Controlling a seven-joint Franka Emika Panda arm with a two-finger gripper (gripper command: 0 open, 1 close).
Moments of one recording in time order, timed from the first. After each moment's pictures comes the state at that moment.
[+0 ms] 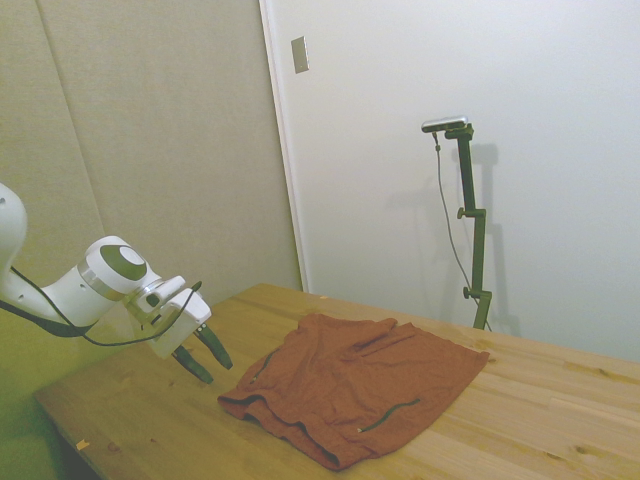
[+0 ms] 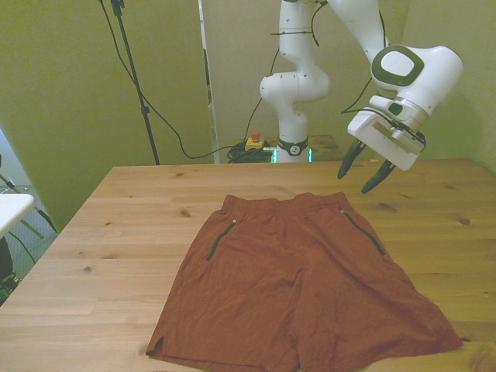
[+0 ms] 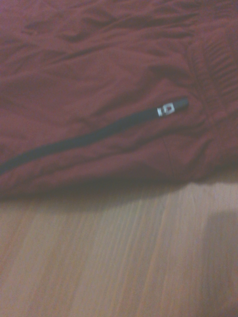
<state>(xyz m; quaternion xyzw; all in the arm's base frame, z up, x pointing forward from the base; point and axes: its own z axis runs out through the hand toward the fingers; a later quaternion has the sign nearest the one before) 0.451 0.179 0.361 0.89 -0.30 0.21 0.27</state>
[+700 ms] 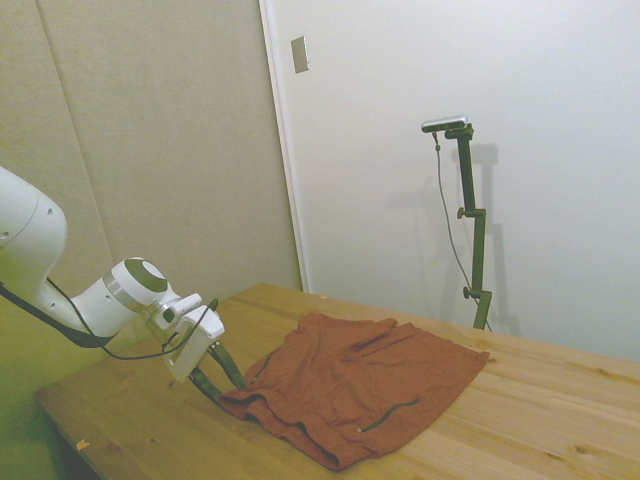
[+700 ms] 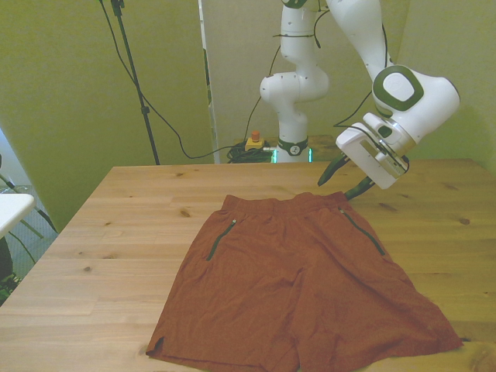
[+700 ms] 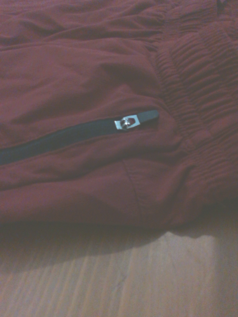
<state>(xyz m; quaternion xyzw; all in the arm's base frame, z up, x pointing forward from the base) 0.467 0.143 0.324 0.86 -0.32 0.17 0.35</state>
